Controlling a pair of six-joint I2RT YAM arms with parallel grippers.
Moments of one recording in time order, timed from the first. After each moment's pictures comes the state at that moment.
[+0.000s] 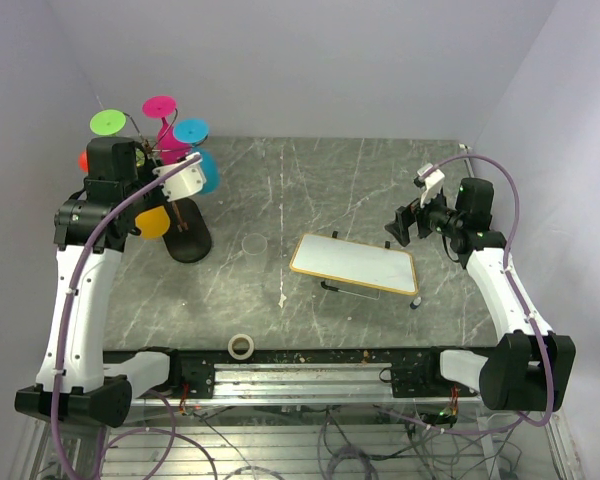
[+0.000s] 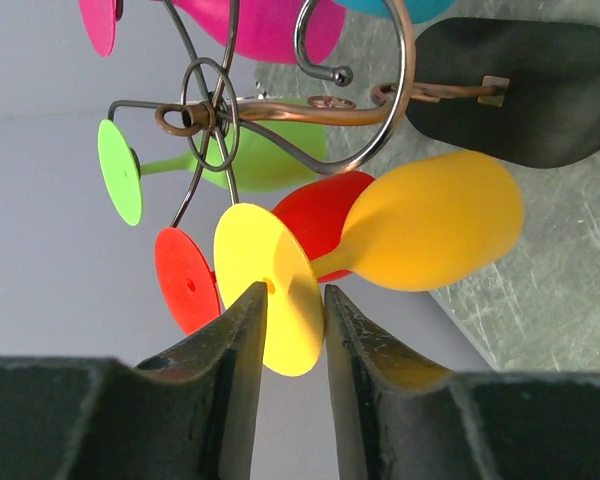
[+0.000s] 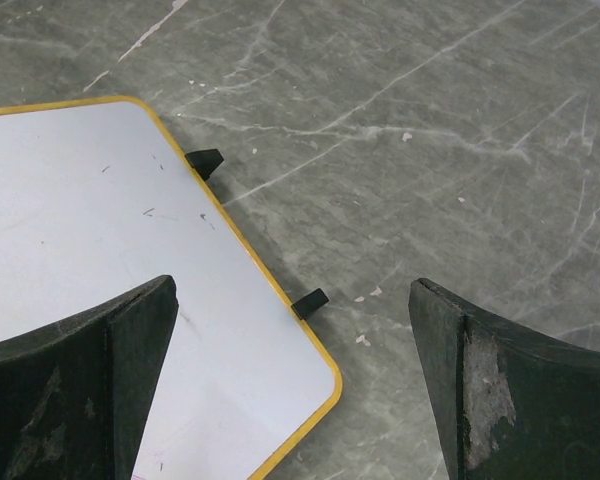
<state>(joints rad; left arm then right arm) -0.09 1.13 1.53 -1.00 -0.08 1.16 -0.04 1.19 0.89 -0.27 -0.64 -0.43</state>
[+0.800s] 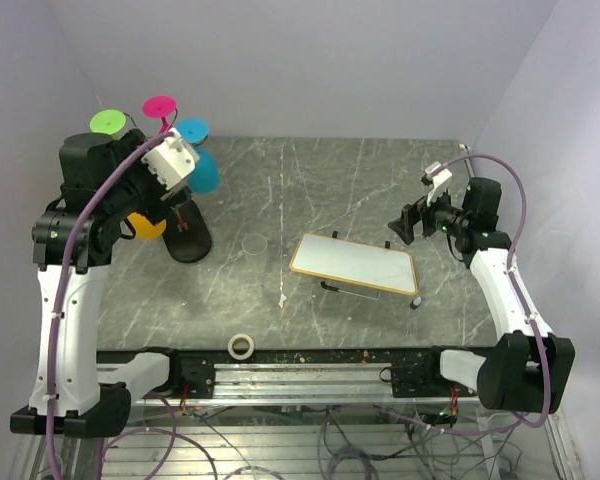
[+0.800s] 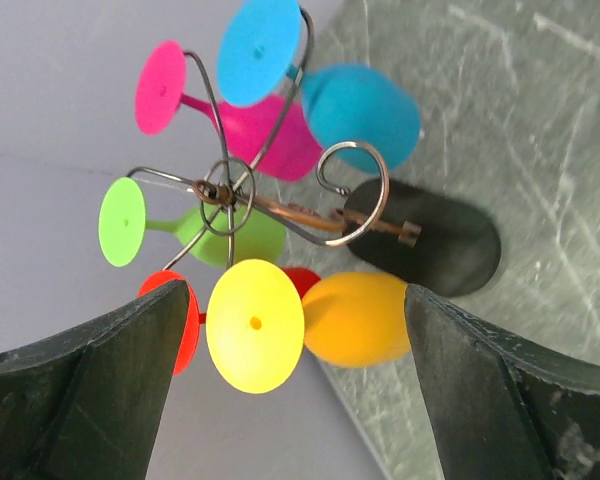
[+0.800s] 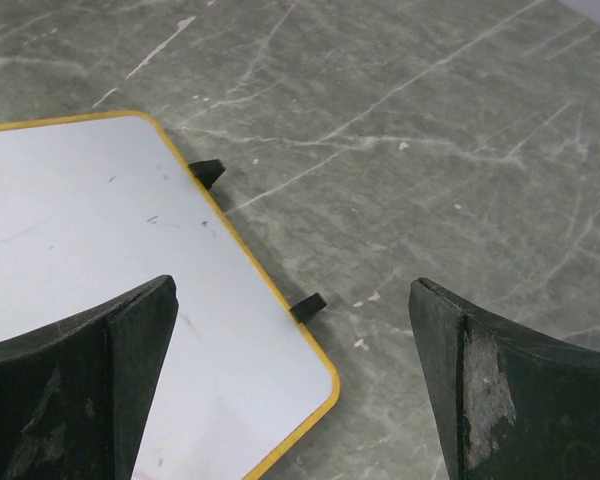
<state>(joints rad) -0.09 1.09 1.62 -1.00 0.15 0.88 -0.09 1.18 0.89 -0.24 -0.69 -0.41</state>
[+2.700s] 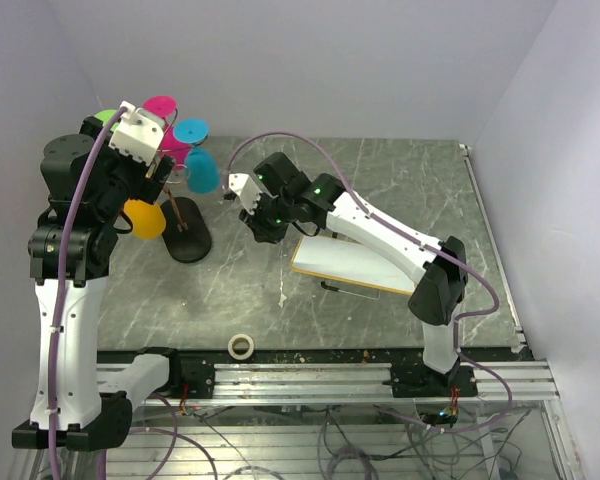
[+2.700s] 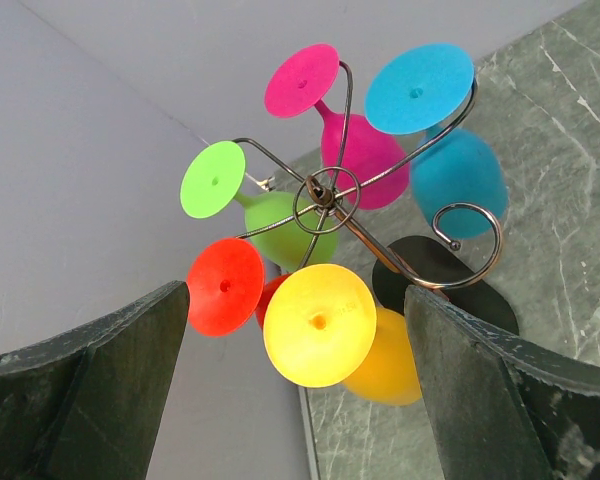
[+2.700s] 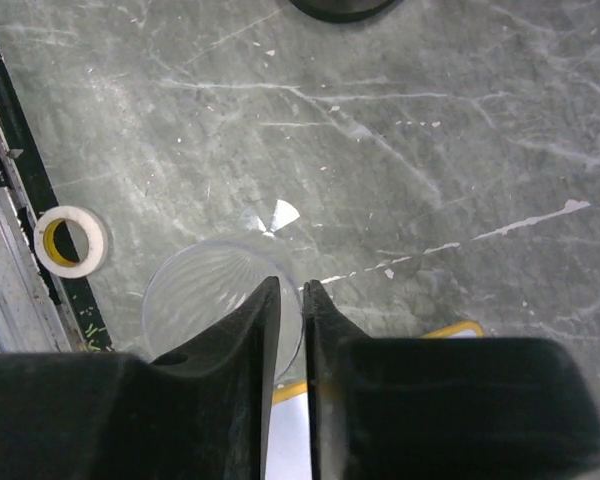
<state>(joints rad) -0.06 1.03 1.59 -0.76 -0.03 0.55 0.91 1.95 1.92 -0.83 -0.26 -0.29</state>
